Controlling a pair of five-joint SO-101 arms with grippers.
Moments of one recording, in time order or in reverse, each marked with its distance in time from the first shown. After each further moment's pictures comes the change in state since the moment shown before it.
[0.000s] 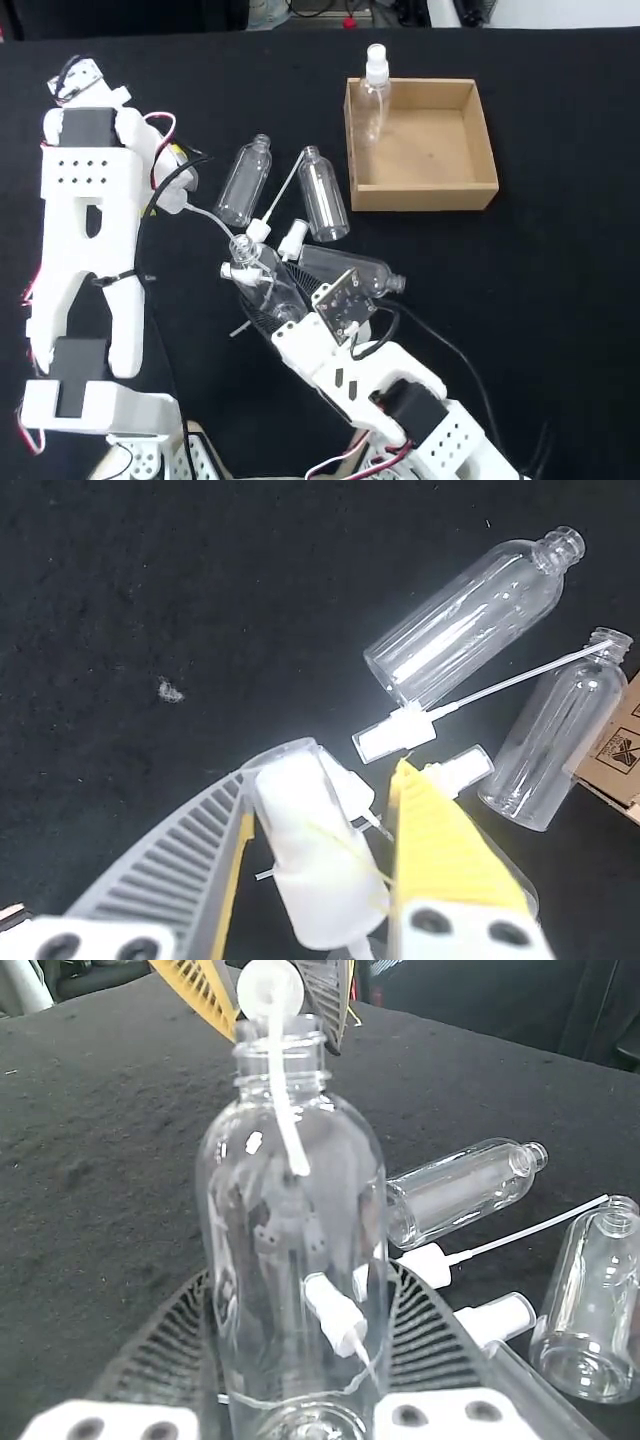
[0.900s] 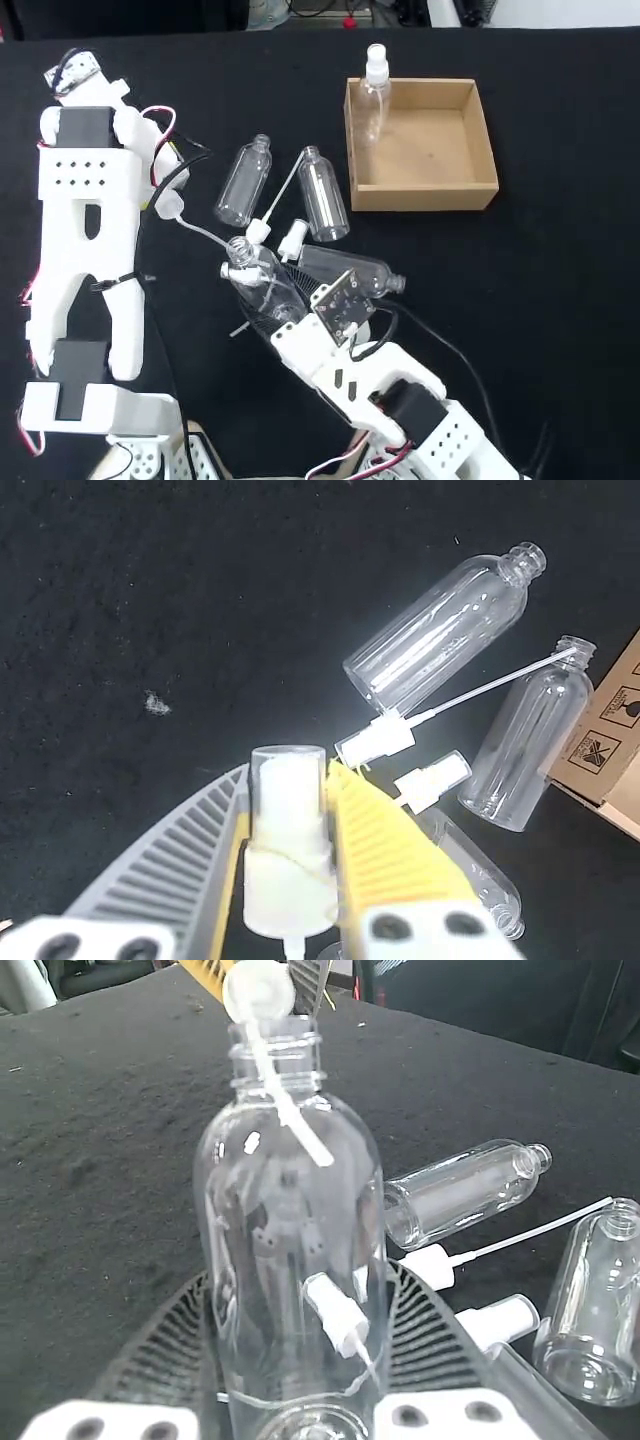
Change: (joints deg) left arm 0.4 -0.5 -2.1 -0.1 0.0; right arm -0.4 0.0 0.0 0.0 0.3
